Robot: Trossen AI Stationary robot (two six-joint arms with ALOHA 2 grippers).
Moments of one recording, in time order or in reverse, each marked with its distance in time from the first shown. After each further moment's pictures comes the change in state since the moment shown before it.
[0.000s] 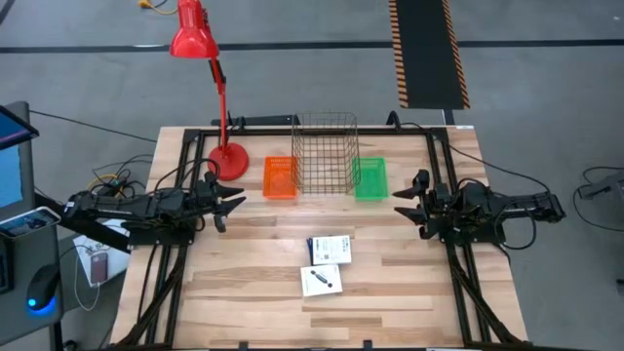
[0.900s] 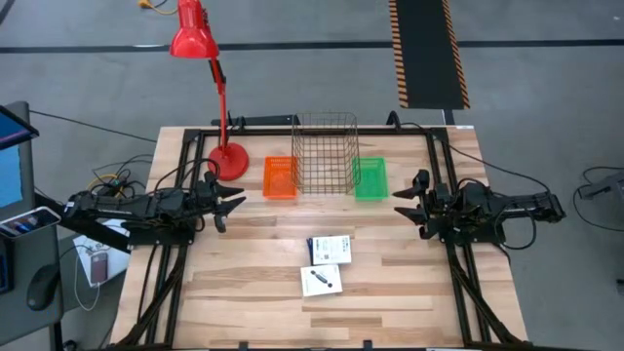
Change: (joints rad) left arm 0.000 0.000 0.000 0.000 0.000 0.032; right arm 0.000 0.000 0.000 0.000 0.000 0.000
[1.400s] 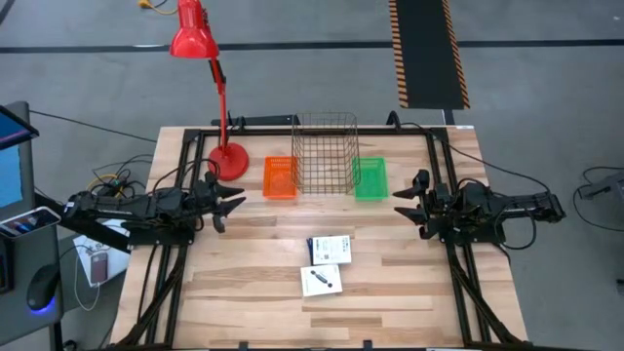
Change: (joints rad) left arm 0.000 0.000 -0.003 0.070 0.041 -0.039; right arm 0.000 0.000 0.000 0.000 0.000 0.000
